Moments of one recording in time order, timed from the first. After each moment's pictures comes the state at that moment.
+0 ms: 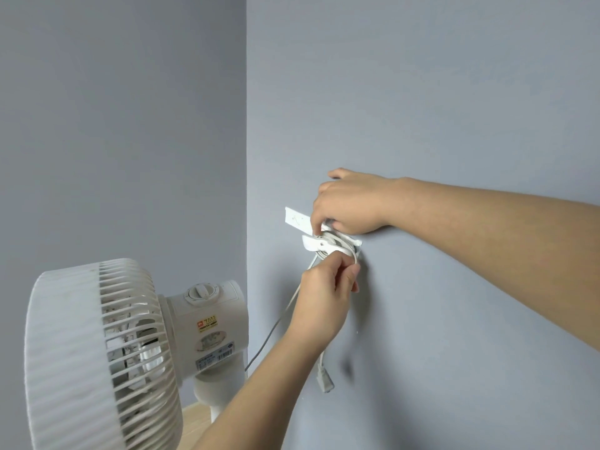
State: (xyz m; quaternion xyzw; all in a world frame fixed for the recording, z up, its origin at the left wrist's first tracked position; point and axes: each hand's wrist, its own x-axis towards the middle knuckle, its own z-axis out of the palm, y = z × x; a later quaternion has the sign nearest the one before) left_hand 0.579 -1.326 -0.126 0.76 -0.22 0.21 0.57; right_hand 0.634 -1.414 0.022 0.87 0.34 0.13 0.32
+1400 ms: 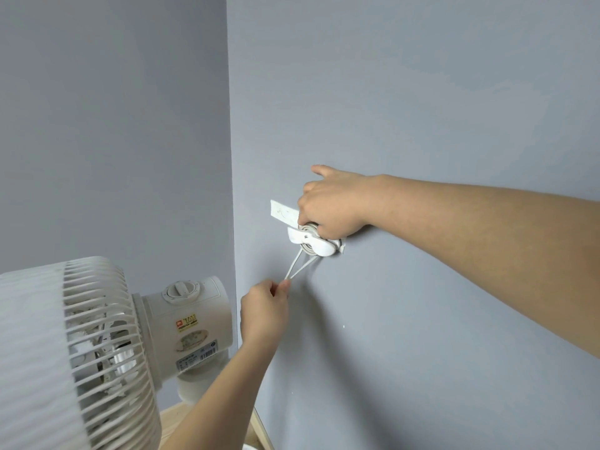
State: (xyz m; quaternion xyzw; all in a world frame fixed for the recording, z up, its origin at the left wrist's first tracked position) left_hand 0.628 -1.292 -0.183 0.82 0.08 0.17 0.54; right_hand 0.637 -1.411 0.010 0.87 0.31 0.09 0.39
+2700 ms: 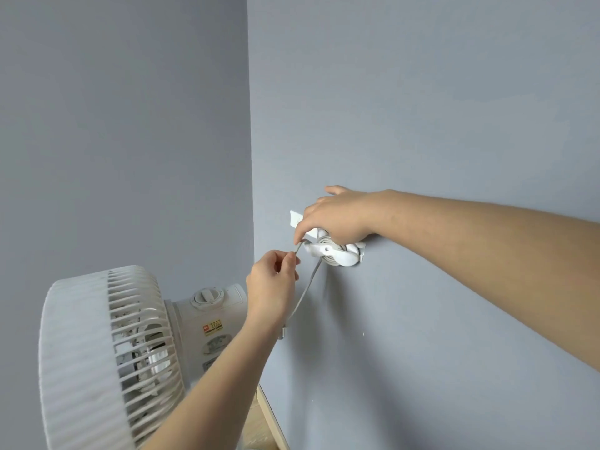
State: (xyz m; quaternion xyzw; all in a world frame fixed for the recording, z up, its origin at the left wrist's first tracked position) left_hand 0.603 -1.273 -0.122 0.74 -0.01 0.23 0.63; right_hand 0.636 -1.396 0.008 0.91 0.31 0.04 0.26
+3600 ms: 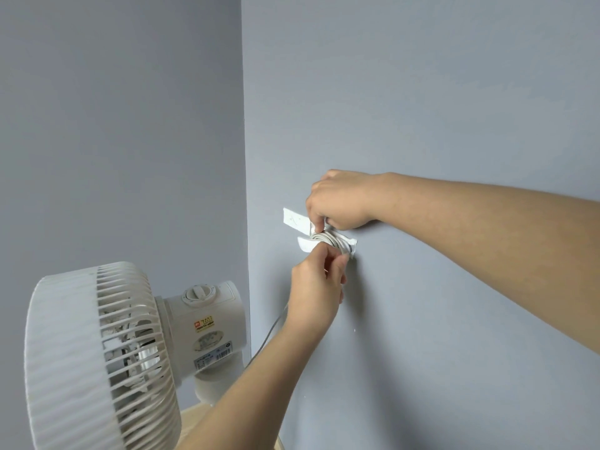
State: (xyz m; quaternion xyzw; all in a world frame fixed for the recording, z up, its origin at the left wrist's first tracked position) left_hand 0.585 -1.331 -0.119 0.76 -0.16 0.23 0.59; right_hand 0.657 -1.412 0.022 0.88 0.33 0.11 0.31
